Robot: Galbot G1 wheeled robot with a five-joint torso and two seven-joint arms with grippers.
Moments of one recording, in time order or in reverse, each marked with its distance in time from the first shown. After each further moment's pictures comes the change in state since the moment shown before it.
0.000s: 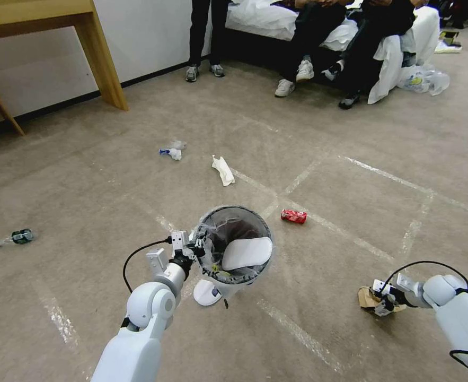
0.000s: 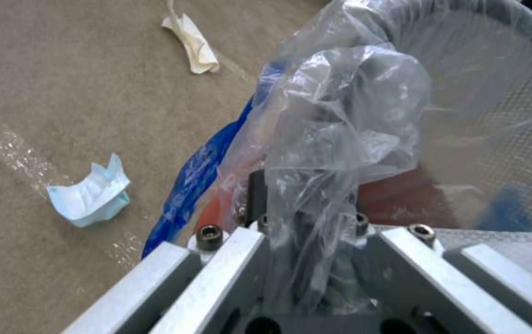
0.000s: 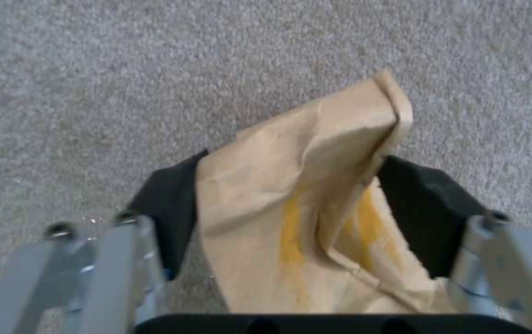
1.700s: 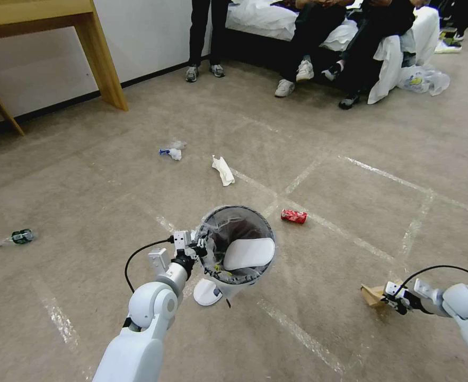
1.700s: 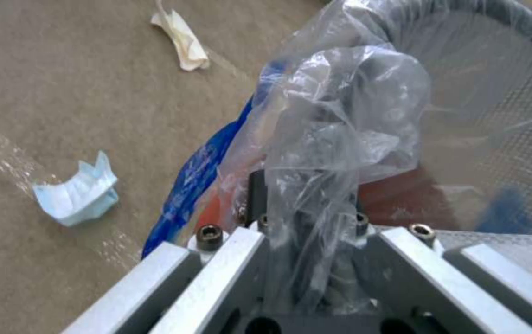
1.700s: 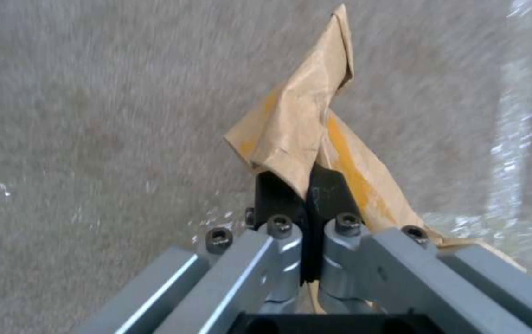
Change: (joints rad) left arm 0.006 0.002 0.026 -0.006 0.014 -0.001 0.003; right arm -0.284 -0.137 0.131 0.388 0.207 -0.096 0.036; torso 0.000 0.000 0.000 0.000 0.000
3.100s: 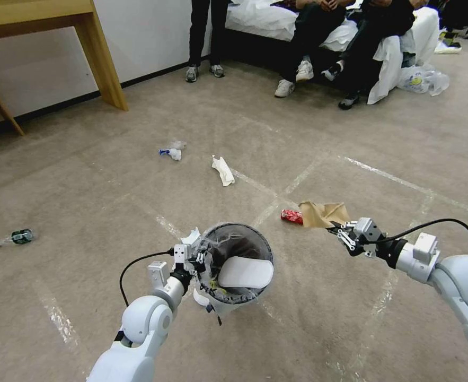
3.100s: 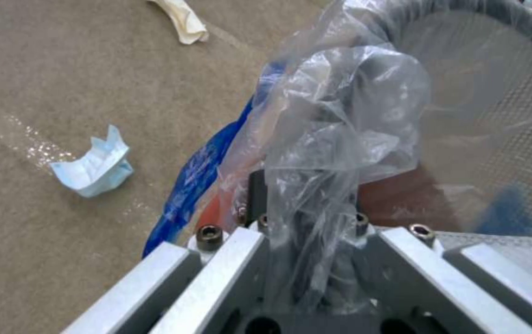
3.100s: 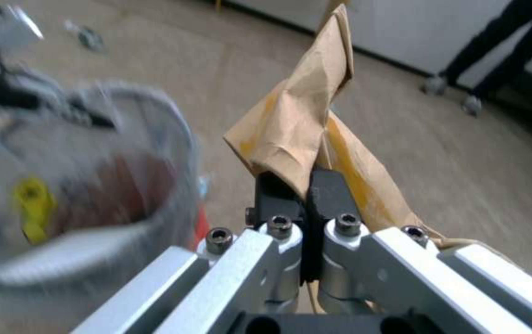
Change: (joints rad) left arm 0.057 0.068 0.025 -0.022 0.044 -0.006 0.022; right arm -0.281 0.029 0.247 0.933 0.653 -0.155 0.135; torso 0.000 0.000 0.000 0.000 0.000
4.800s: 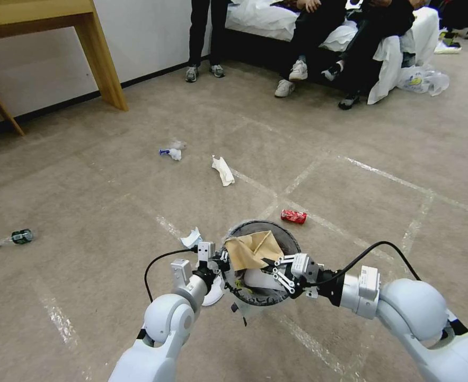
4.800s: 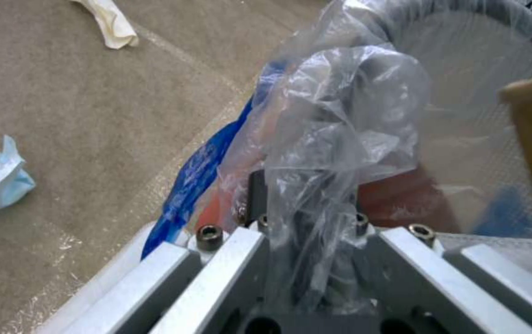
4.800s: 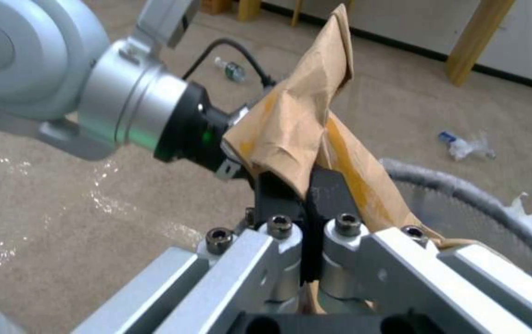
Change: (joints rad) left arm -0.004 -0.066 0.078 -0.045 0.006 0.019 0.014; right arm -0.036 0.088 -0.284 0.166 -0.110 -0.038 -0.022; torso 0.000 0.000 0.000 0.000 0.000
